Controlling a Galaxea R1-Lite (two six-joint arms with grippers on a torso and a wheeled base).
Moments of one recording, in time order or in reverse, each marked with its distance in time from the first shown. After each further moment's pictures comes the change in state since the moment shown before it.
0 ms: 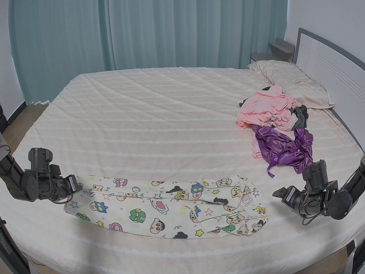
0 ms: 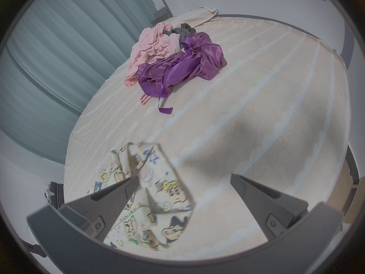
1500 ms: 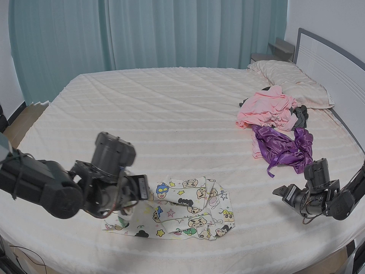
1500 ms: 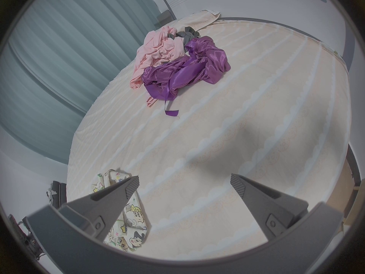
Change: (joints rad) left arm -0.771 -0.172 -0.227 0.341 0.545 -0.207; right arm 0.015 -0.033 0.004 0.000 -0.007 -0.001
